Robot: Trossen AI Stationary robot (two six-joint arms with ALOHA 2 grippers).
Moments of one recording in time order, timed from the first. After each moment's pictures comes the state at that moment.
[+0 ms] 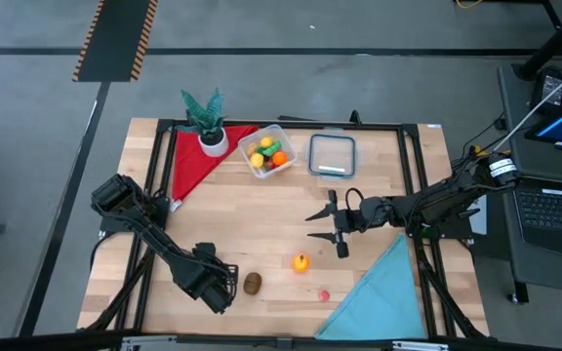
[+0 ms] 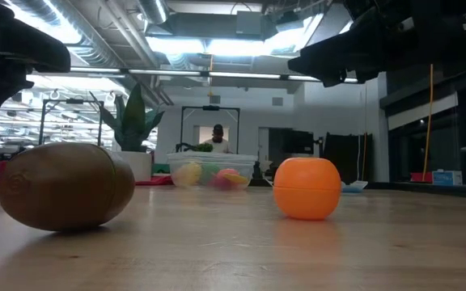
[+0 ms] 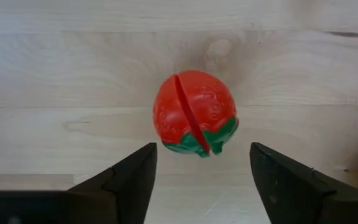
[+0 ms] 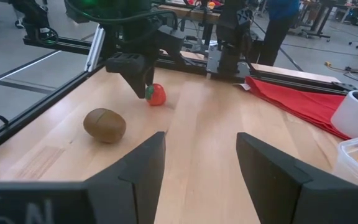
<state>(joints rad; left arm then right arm) -0.72 1.81 1.17 -0.98 -0.15 -2.32 0.23 1.39 0.44 0.78 0.10 -0.11</state>
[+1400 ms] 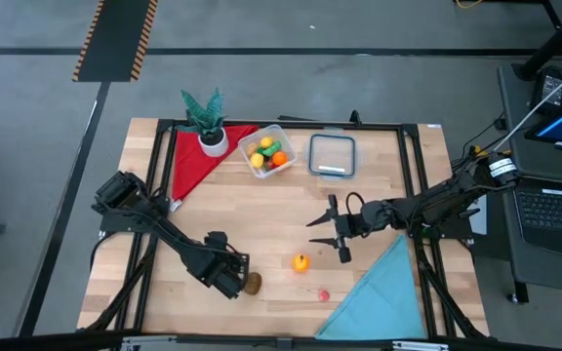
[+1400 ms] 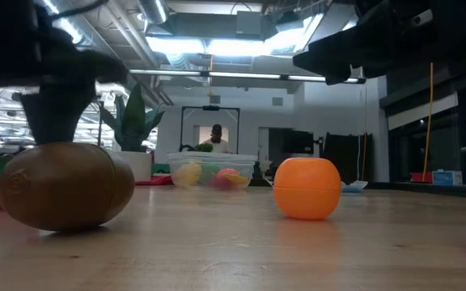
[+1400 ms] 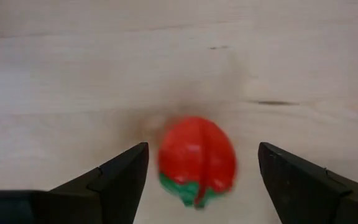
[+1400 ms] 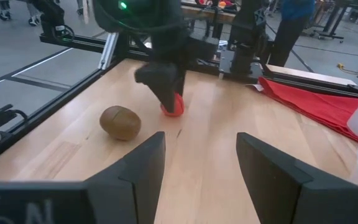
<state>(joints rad) -0.61 1.81 1.14 -0.93 -0.29 -2.16 0.27 1.39 0.44 0.77 0.10 -0.11</state>
